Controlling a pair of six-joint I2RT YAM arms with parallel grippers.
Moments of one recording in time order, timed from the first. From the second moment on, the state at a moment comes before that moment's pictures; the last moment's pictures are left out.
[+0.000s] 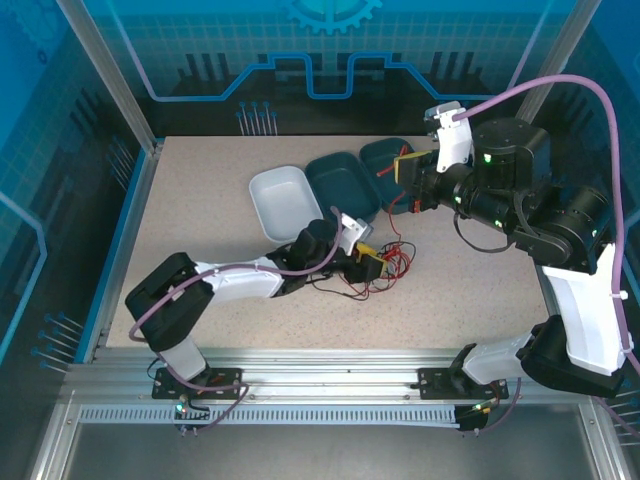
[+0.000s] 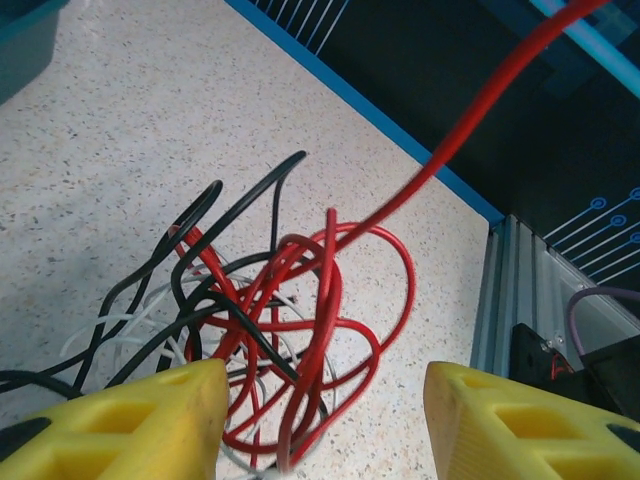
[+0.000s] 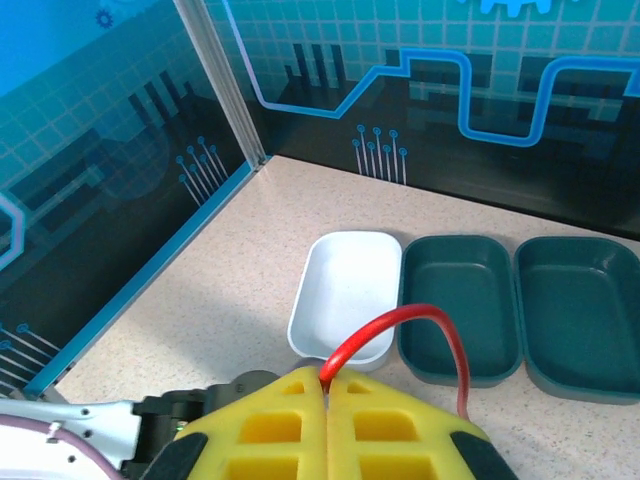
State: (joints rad) left arm -0.82 1.70 0.91 0.42 0.41 -0.41; right arm 0.80 1.35 2.26 -1.29 0.16 0.30
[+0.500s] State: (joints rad) left arm -0.83 1.76 0.88 0.42 0.32 -0.45; right arm 0.80 1.29 2.31 -1.30 0.20 0.30
